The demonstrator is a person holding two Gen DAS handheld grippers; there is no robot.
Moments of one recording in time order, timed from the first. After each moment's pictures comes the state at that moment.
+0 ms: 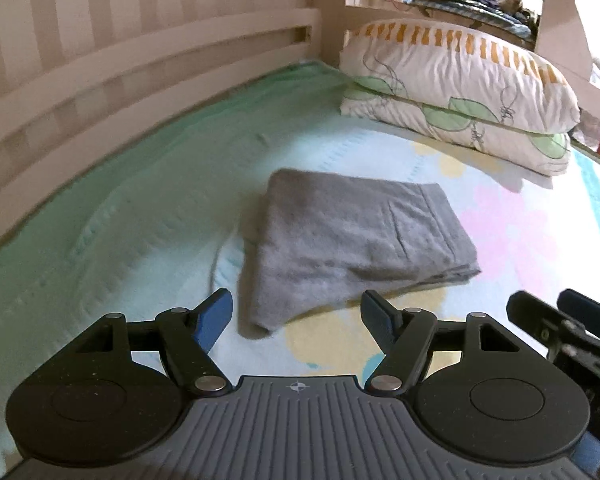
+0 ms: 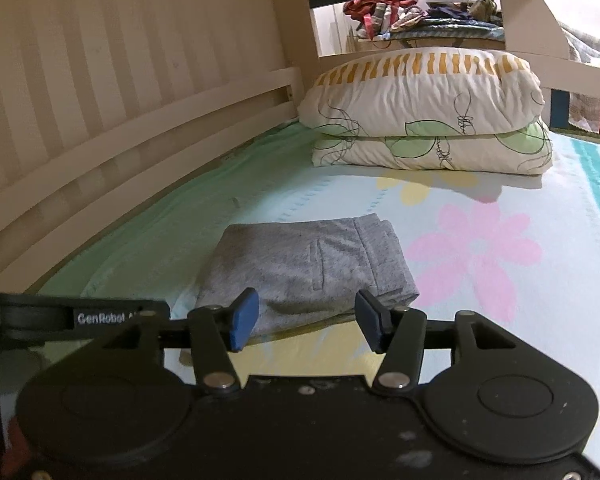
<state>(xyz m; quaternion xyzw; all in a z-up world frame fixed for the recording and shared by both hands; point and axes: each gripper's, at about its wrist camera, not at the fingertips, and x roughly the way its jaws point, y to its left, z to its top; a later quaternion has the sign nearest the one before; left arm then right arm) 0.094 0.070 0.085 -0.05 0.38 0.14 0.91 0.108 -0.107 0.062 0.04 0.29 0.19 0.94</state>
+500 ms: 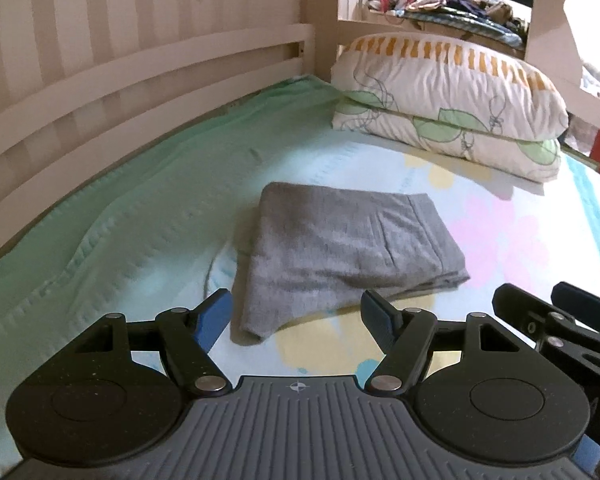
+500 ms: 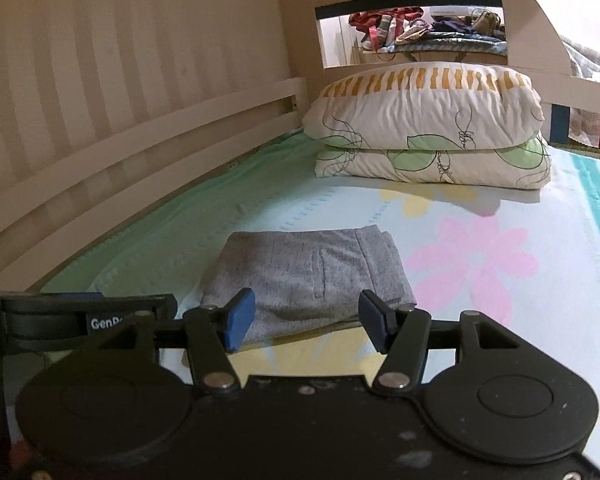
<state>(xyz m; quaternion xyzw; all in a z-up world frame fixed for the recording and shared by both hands) 0.087 0.057 0.086 -0.04 0.36 0.13 0.92 0.095 -0.110 0.068 0.03 0.27 0.19 0.94</state>
